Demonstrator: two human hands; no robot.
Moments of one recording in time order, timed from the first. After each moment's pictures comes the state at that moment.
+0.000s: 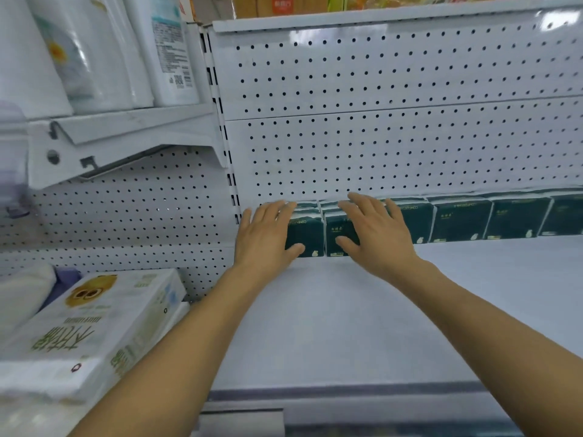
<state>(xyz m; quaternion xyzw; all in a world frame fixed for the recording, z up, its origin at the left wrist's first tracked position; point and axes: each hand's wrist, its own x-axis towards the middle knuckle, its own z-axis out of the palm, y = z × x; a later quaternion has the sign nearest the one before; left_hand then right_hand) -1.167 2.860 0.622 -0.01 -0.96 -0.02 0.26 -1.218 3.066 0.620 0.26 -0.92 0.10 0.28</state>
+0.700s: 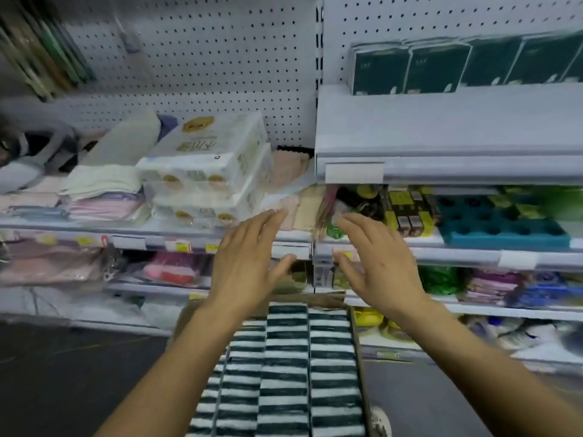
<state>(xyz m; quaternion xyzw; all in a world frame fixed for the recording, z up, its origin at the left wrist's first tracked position) -0.778 2.789 0.468 0.01 -0.97 -0.06 0.24 -0.859 3.004 0.458 0.38 -0.88 0.20 0.23</state>
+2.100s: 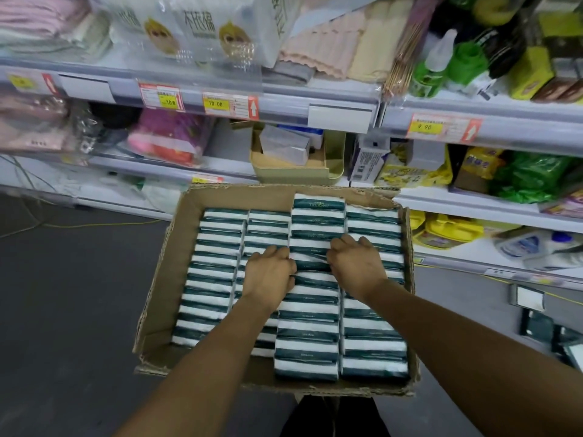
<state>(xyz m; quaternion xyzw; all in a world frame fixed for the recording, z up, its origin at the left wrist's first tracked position) -0.709 2.761 0.171 0.07 -0.98 -0.05 -0.15 -0.809 2.926 0.169 0.44 -0.89 -0.02 -0.09</state>
